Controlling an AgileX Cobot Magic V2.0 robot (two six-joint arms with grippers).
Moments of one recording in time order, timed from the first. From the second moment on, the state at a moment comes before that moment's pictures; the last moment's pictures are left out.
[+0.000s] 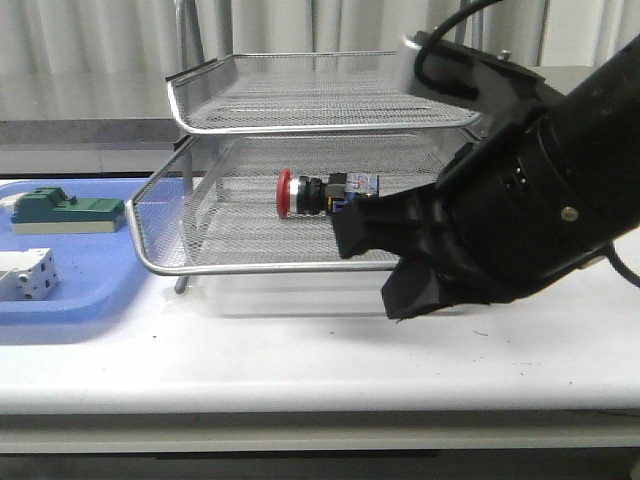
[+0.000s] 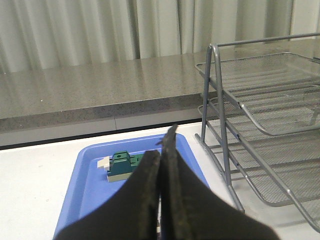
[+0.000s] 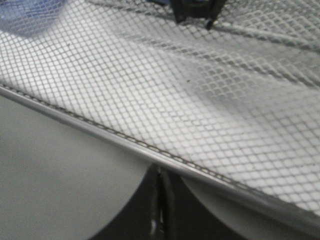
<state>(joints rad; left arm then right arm) -0.06 0.23 -0.27 -0.64 0.17 0.64 0.69 1.46 -0.63 0.55 0.02 -0.14</state>
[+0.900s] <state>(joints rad) -0.06 0.23 -0.27 -0.64 0.17 0.64 0.52 1.56 -0.80 0.50 0.04 -0.16</state>
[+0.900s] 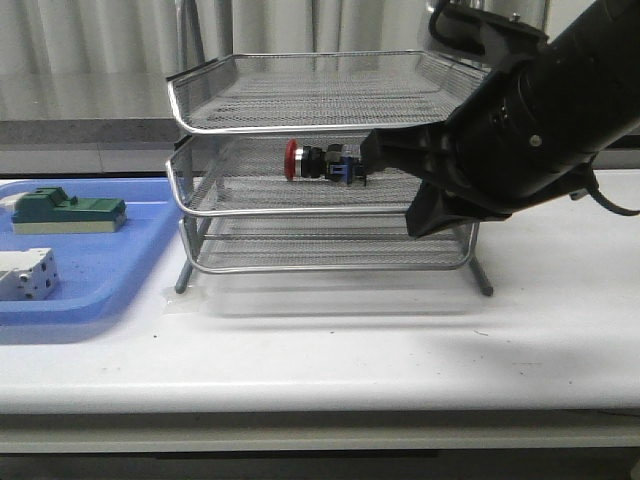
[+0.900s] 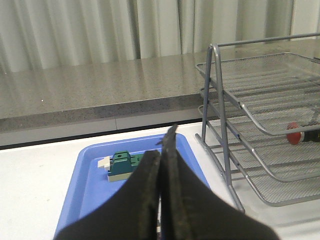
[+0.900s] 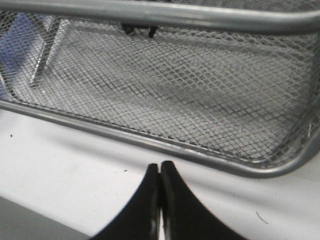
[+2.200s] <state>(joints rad) -0.06 0.23 -0.27 -0.64 0.17 0.64 0.20 0.40 -0.47 0.12 0.53 -0.16</state>
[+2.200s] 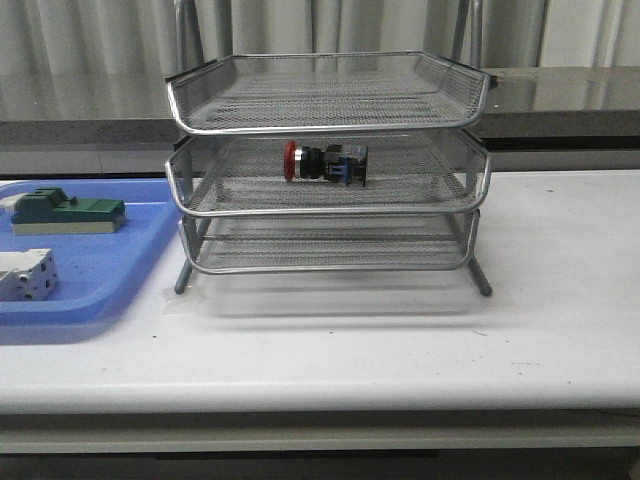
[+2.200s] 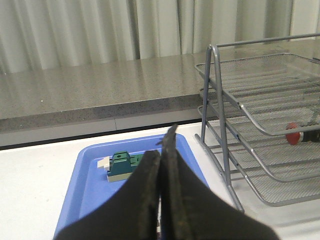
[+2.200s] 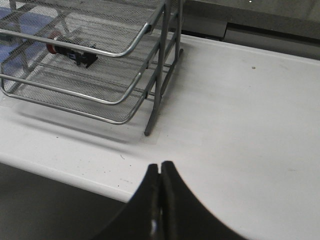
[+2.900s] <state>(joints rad) -0.06 0.23 -0.27 -0.64 0.17 0.64 0.20 0.31 -0.46 0.07 0.55 -0.16</state>
